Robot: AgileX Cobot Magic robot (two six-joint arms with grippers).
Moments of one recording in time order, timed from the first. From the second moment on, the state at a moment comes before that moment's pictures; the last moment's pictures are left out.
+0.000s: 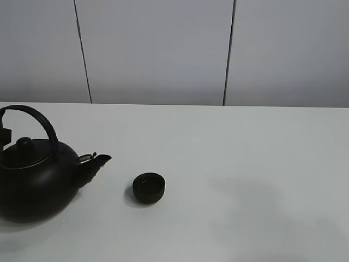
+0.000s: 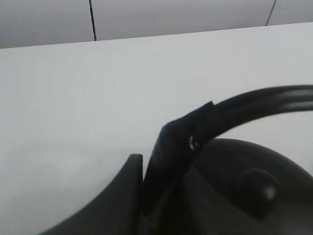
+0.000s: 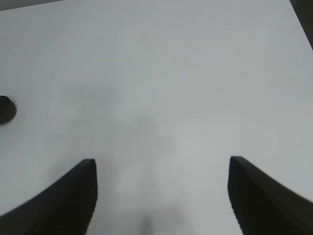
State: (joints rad) left arm 0.01 1.73 -0.27 0.40 -1.03 -0.09; right arm -0.02 0.08 -0.47 0.01 1.08 0.08
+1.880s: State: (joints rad) left arm 0.01 1.74 -0.19 0.38 -1.14 -0.13; right arm -0.02 0.08 -0.47 0.01 1.08 0.08
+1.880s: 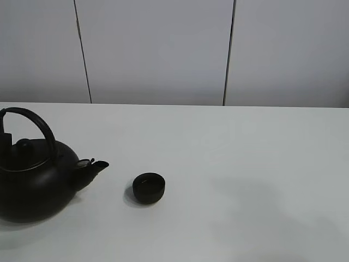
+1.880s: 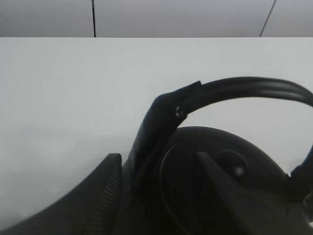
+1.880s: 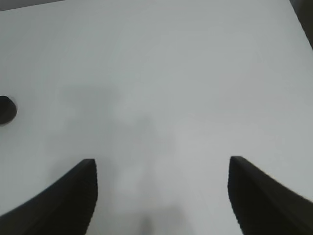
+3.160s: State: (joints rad) left arm 0.31 1.62 -0.31 0.33 -1.01 -0.42; right arm -0.02 0.08 -0.47 0.01 1.08 0.08
